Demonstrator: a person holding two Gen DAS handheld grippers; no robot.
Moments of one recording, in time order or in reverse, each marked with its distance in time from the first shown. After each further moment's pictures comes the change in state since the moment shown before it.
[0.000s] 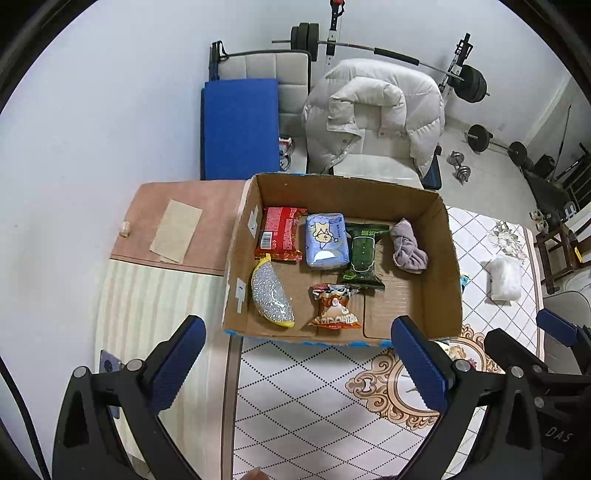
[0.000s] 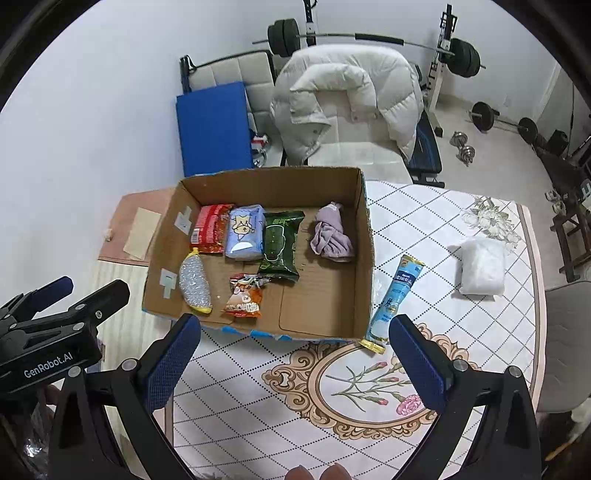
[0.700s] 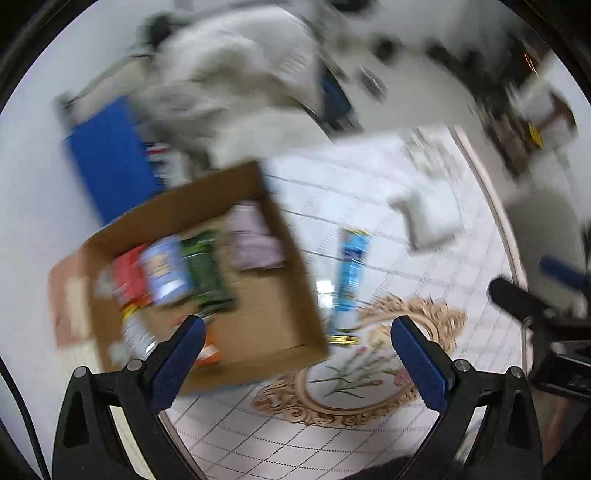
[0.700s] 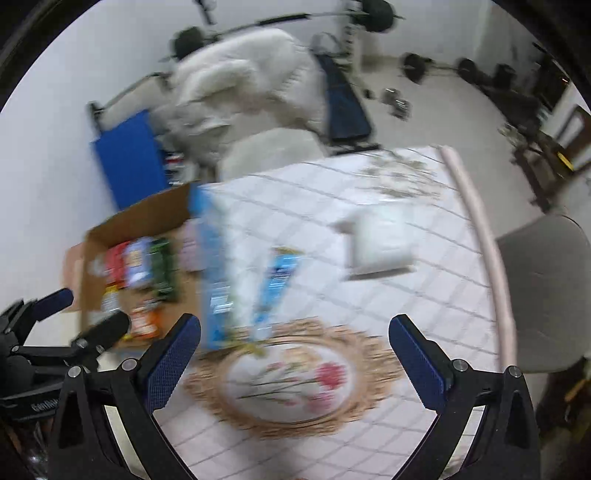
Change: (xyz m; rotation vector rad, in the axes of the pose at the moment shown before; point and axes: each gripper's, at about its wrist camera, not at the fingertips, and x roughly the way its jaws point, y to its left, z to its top) left arm 0.094 -0.259 0.044 0.470 0.242 -0.111; right arm -0.001 -0.227 0.008 0.287 0.072 -0.112
